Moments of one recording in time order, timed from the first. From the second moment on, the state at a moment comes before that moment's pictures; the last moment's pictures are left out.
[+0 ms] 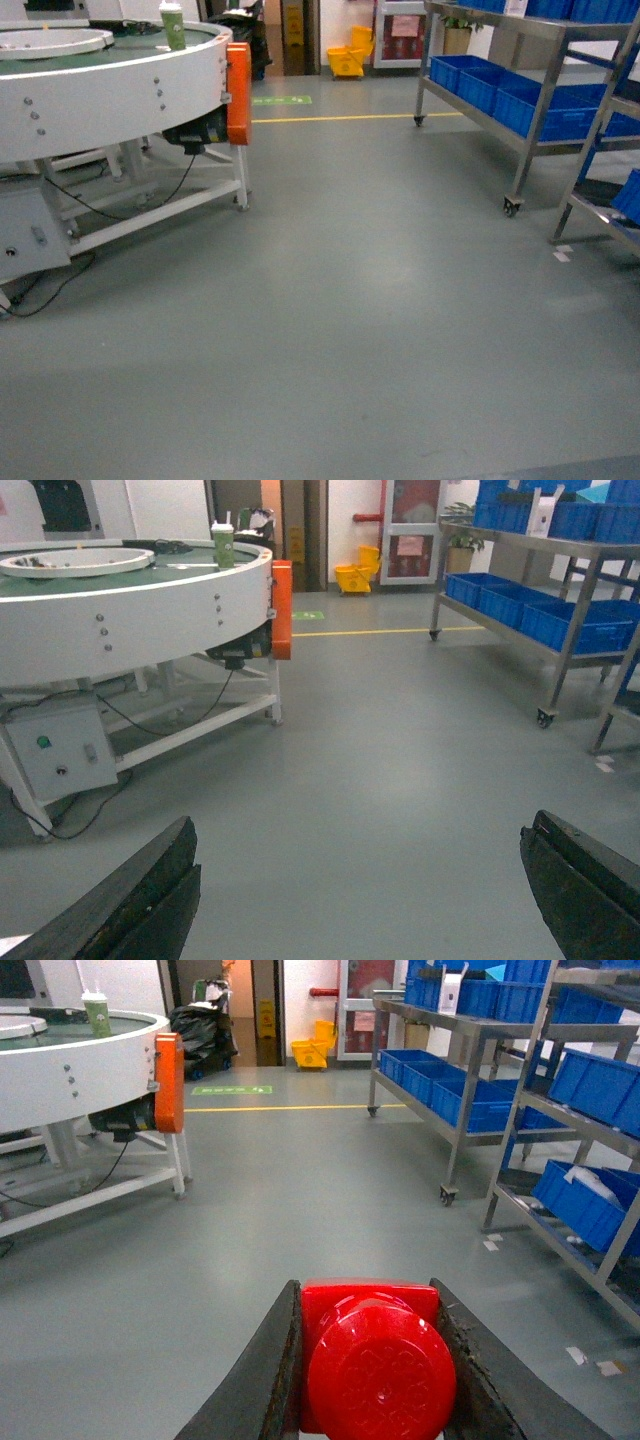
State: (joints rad) left arm 0.00 0.01 0.02 0.00 0.00 0.00; right arm 0.00 0.00 0.01 0.00 0.00 -0.02
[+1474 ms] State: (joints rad) left arm 0.00 0.01 0.02 0.00 0.00 0.00; right arm 0.00 0.00 0.01 0.00 0.00 -0.02
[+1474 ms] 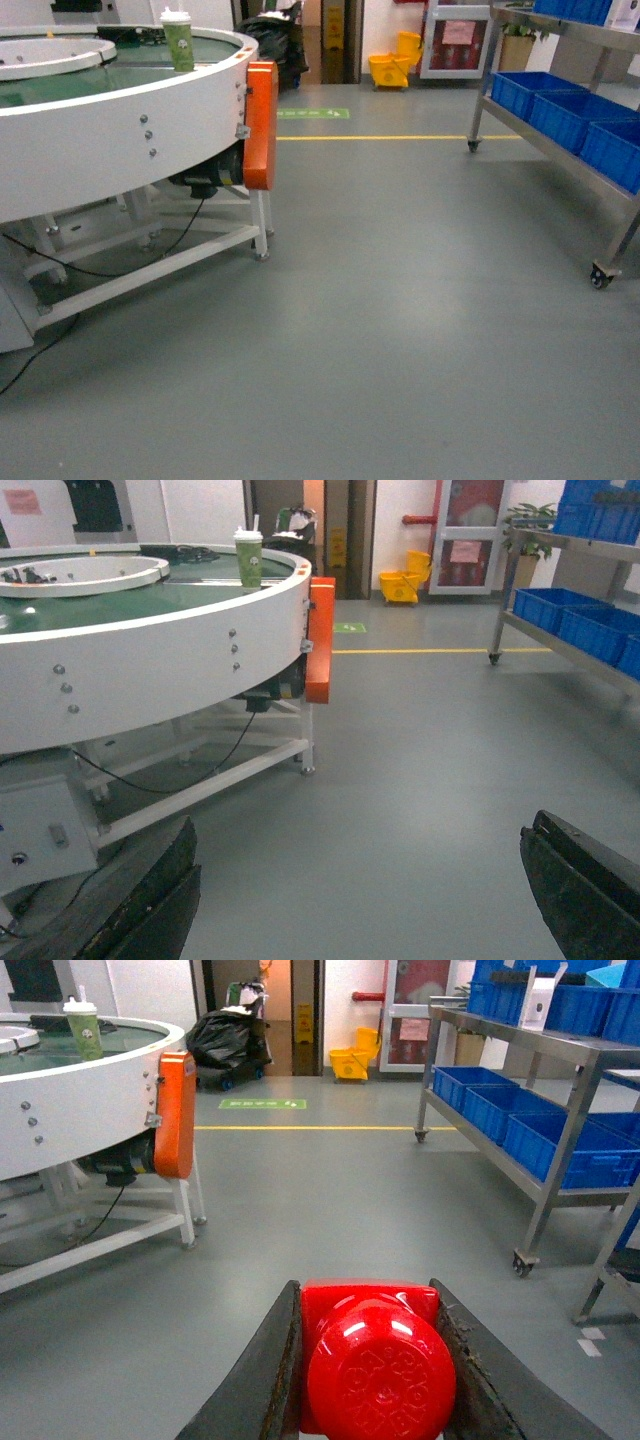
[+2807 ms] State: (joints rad) left arm 0.00 0.01 0.02 0.00 0.00 0.00; right arm 0.00 0.00 0.01 0.00 0.00 -0.02
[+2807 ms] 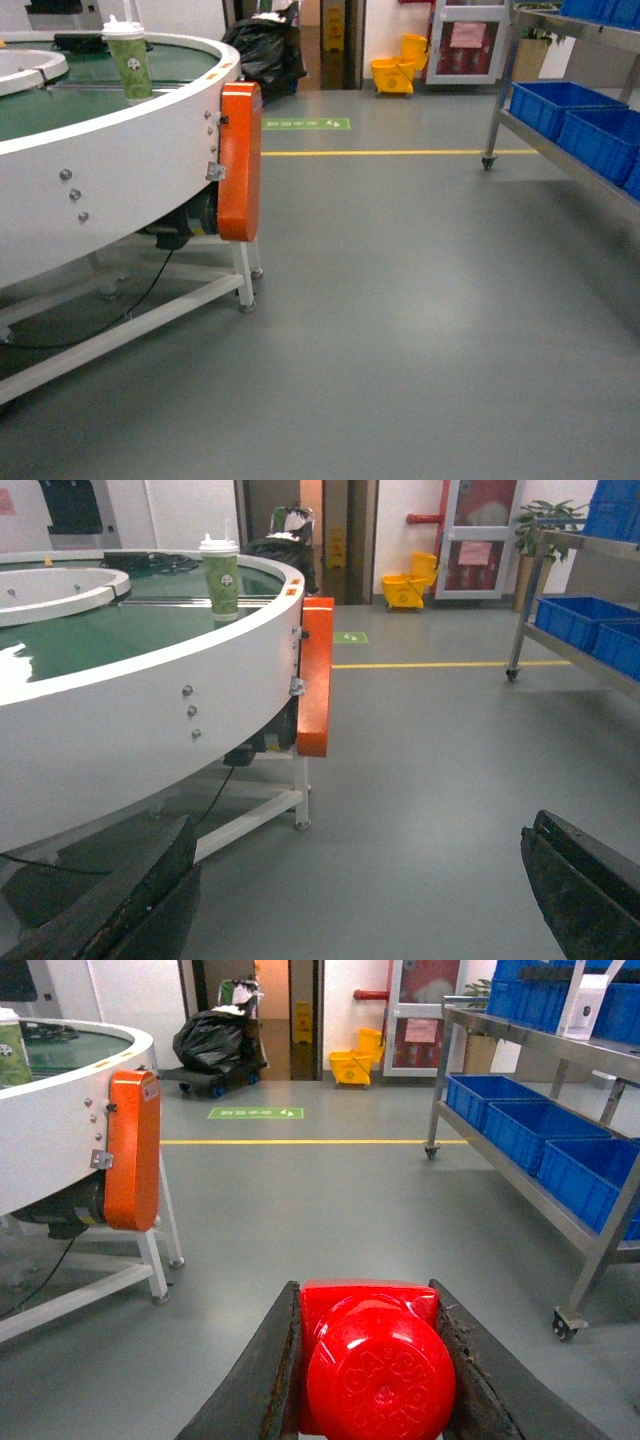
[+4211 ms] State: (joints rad) left arm 0.00 0.01 0.02 0.00 0.00 0.00; right arm 0.00 0.00 0.01 0.00 0.00 -0.02
